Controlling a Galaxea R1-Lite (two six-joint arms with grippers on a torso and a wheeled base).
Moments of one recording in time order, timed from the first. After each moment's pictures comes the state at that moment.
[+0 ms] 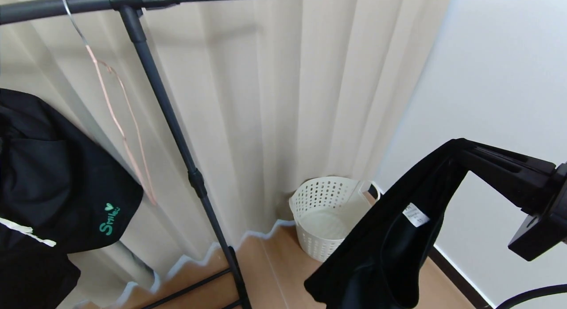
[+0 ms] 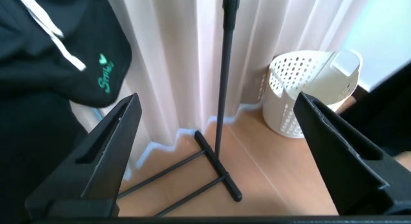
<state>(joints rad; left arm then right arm) 0.00 0.00 -0.01 0.02 -0.07 0.04 0.82 1.12 -0.55 -0.65 -0.23 -0.20</state>
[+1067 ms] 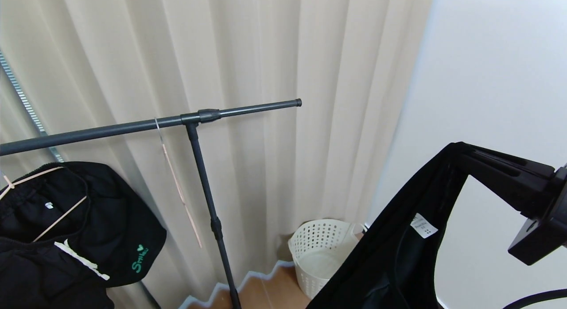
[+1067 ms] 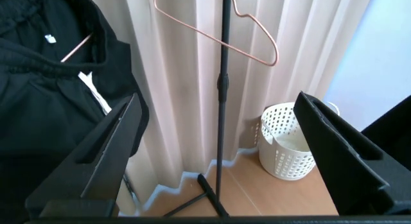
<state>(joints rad) 0.00 0.00 -0.01 0.02 -0.07 0.04 0.82 1.12 -0.55 -0.64 -0.22 -0.19</state>
